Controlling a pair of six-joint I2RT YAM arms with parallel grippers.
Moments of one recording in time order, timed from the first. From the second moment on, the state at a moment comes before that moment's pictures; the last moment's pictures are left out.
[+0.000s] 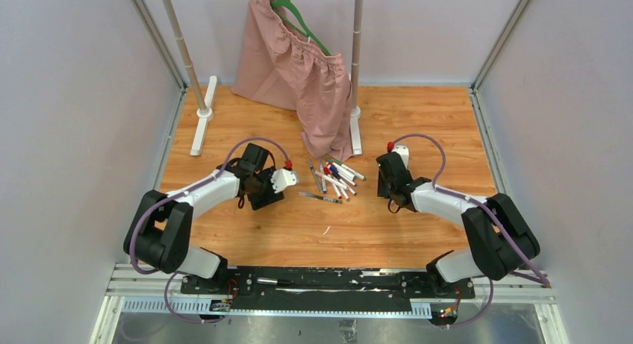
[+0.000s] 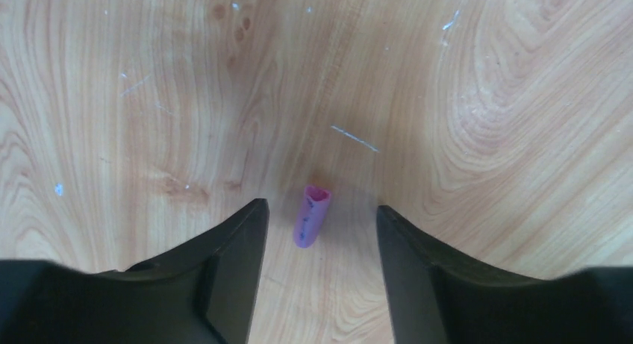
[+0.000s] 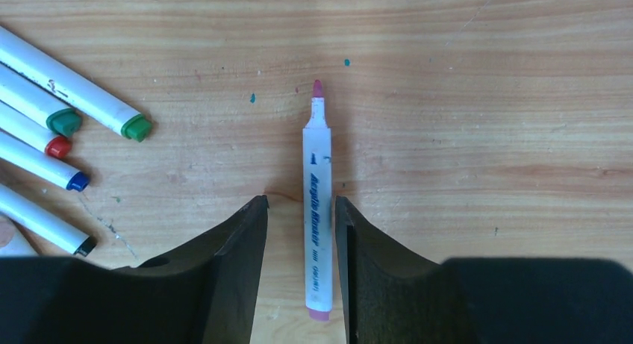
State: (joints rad) left arm -0.39 1.43 0.72 -0.44 0.16 0.84; right arm 0.50 1.42 0.61 -0.09 0.37 0.40
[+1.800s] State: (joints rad) left arm -0.35 1.25 1.12 -0.92 0.44 0.68; right arm 0.57 1.70 0.86 0.04 -0.02 0.14
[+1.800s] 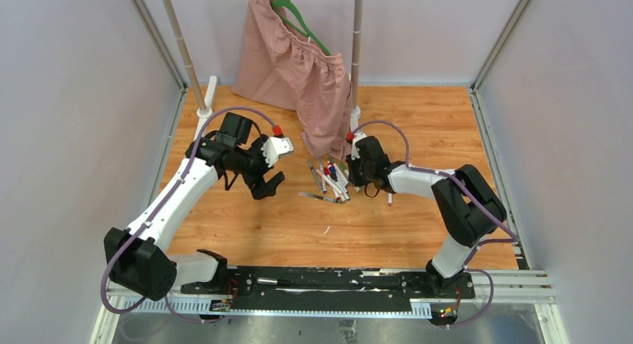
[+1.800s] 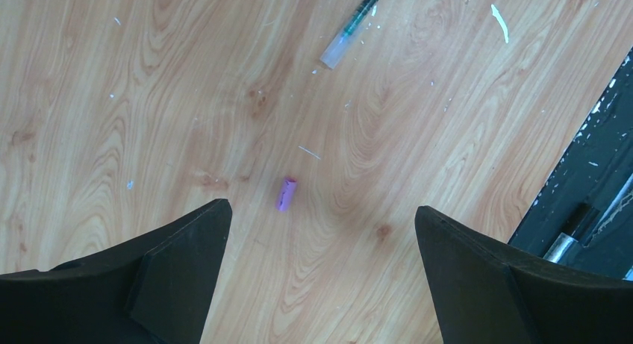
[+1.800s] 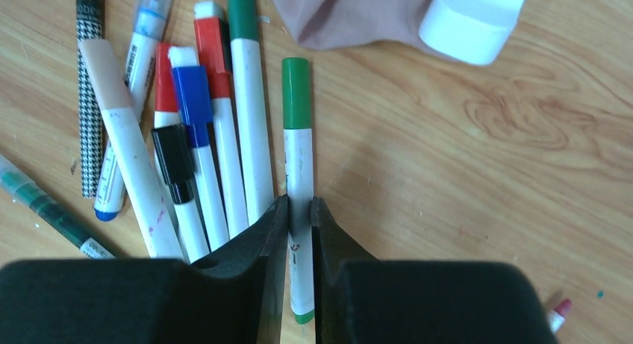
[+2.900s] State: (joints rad) left arm -0.57 0.95 1.04 -0.93 0.56 1.07; right arm 0.79 1.39 1.00 -0.25 -0.64 0.36
